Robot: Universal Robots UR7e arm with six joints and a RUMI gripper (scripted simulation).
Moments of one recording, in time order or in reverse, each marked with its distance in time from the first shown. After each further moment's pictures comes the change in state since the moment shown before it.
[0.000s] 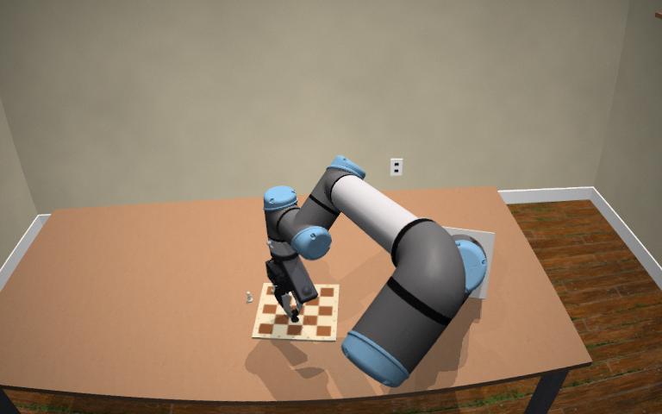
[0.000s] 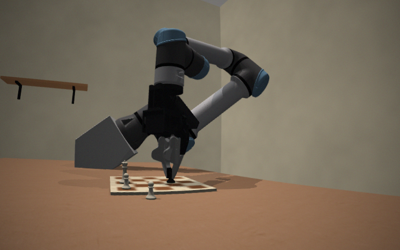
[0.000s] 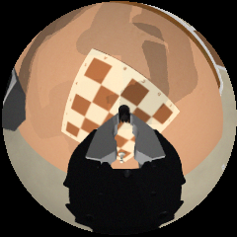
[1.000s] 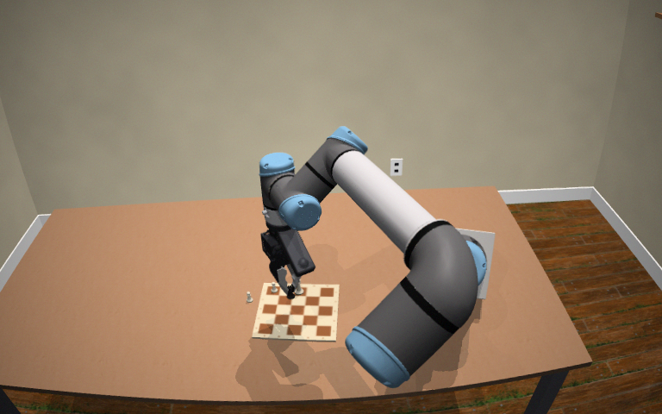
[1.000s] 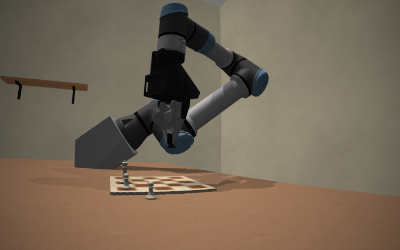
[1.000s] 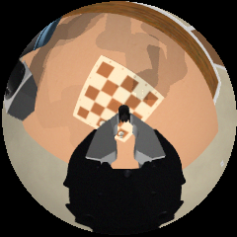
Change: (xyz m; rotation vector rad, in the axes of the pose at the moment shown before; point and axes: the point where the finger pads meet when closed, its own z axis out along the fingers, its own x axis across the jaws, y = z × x) arm 0.002 0.003 -0.085 -0.013 0.003 0.000
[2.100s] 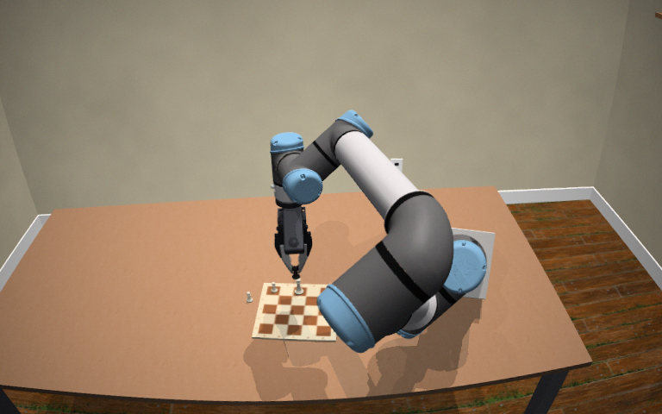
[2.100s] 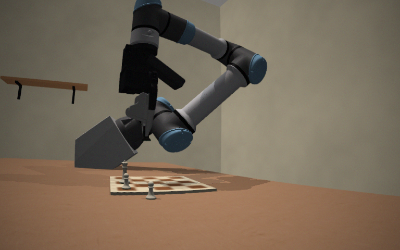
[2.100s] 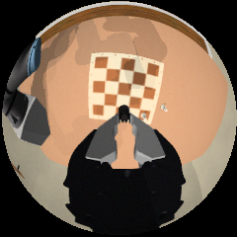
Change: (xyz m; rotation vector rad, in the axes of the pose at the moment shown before) arm -0.041 0.046 -0.015 0.031 0.006 0.458
